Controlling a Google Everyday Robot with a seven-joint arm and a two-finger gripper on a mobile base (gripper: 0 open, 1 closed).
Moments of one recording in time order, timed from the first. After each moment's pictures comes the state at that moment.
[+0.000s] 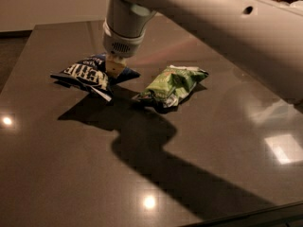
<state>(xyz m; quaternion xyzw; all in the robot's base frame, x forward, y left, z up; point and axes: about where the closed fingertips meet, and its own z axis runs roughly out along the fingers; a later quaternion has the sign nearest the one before) 0.579 0.090 0.921 -0.68 0.69 0.01 0.23</state>
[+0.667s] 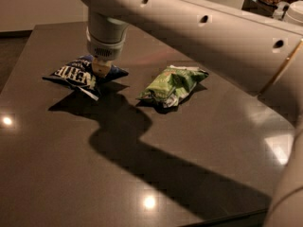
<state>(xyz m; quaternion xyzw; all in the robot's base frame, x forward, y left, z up) 0.607 0.127 0.902 -0.68 0.69 -0.02 0.24</state>
